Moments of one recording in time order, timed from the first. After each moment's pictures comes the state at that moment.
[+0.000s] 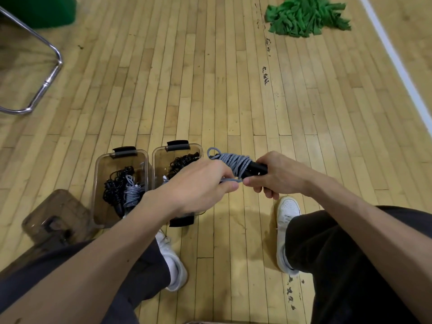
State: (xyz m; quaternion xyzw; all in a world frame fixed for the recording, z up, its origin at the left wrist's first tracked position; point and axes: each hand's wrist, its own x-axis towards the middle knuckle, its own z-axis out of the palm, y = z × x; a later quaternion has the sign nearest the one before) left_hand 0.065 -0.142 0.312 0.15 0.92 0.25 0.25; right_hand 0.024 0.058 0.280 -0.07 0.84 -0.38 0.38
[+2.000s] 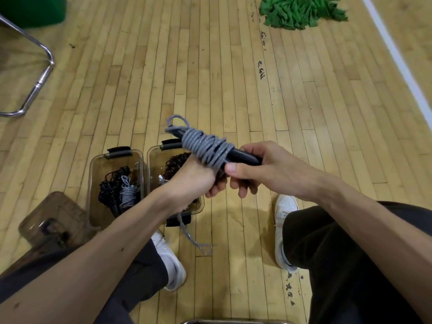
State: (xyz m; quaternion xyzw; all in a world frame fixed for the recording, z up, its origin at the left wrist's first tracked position) left_hand 0.066 -0.128 0.306 -0.09 0.72 0.63 0.28; right_hand 0.042 0.053 0.321 -0.14 0.73 -0.57 0.36
